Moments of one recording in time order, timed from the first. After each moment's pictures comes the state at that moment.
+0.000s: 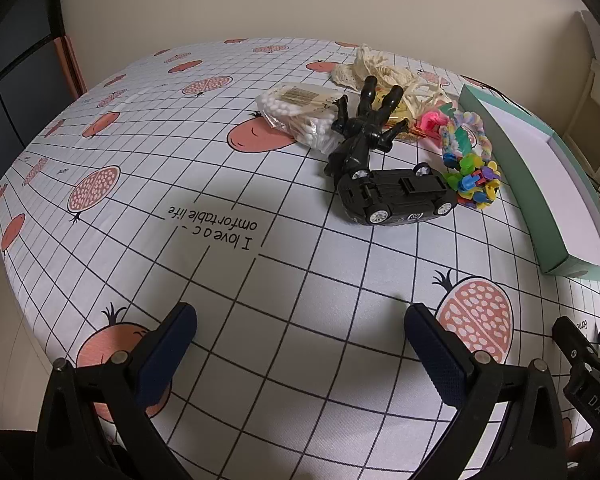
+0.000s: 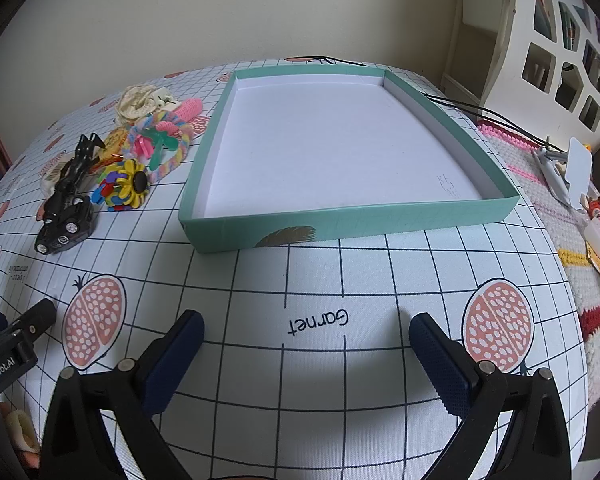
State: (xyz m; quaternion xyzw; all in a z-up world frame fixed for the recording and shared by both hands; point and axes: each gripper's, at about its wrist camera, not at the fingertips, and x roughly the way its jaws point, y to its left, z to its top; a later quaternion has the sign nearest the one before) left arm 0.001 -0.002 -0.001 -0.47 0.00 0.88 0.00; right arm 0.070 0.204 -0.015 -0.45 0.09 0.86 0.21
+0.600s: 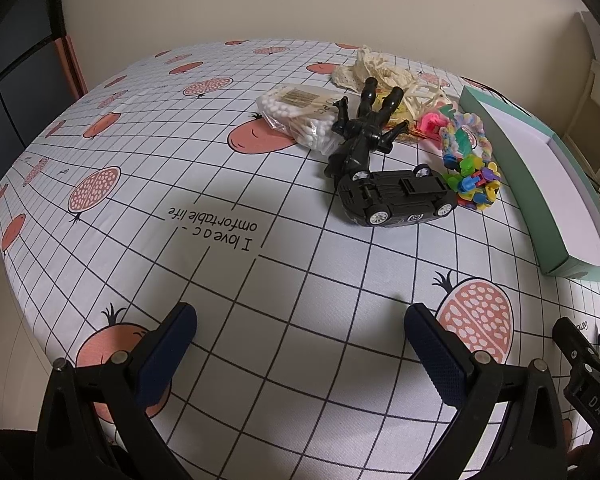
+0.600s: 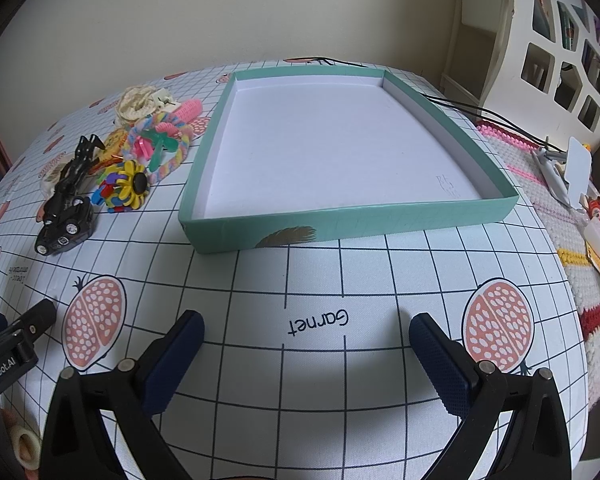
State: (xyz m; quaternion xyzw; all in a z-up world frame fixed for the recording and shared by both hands) left arm 0.001 -0.002 0.000 -0.47 0.02 0.88 0.05; right arm 0.069 0.206 -0.014 -0.45 0.09 0.86 0.20
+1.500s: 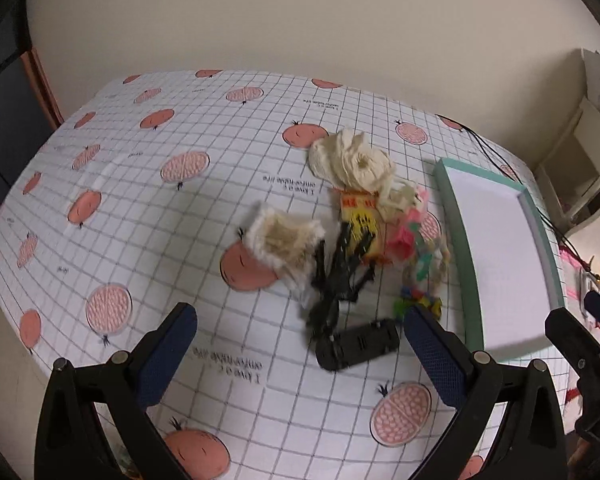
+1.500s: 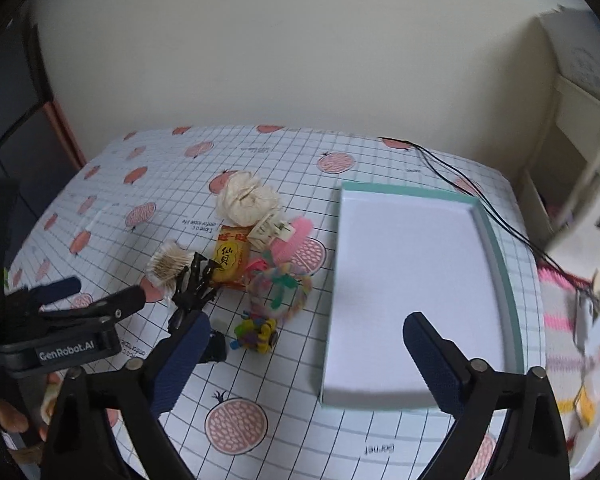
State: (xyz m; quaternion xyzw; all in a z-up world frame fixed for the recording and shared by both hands) left arm -0.094 -0.002 0.112 -0.50 0.02 0.86 0.11; right arm -0.037 0.176 0.122 -0.45 0.05 0.89 0.07
